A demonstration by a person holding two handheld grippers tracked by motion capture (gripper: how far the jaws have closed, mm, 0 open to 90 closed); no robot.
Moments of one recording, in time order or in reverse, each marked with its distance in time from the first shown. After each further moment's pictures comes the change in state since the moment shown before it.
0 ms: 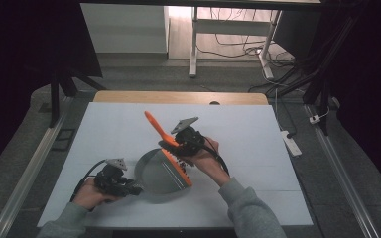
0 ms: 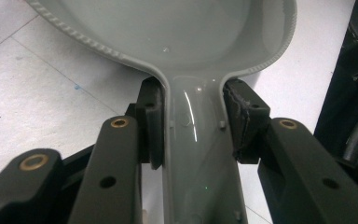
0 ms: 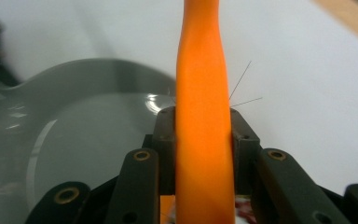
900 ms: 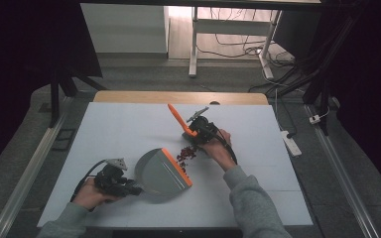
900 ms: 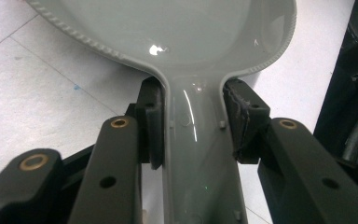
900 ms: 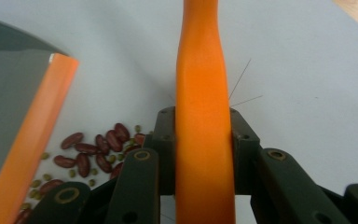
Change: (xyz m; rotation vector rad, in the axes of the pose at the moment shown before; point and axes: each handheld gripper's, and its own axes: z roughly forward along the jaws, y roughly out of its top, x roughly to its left) left arm 0.000 0.000 0.000 0.000 -0.003 -0.001; right arm -0.064 -0.023 0.025 0.178 -0.137 0.117
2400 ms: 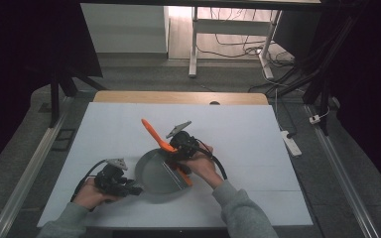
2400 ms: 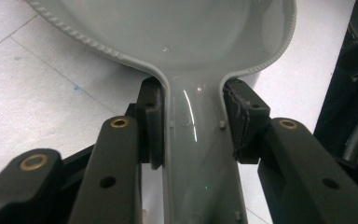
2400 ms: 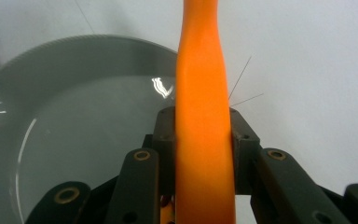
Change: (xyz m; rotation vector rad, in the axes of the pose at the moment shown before) left arm -0.001 0.000 0.000 0.000 0.002 -0.004; right arm 0.076 0.007 -0.006 -0.091 0.199 -0.079
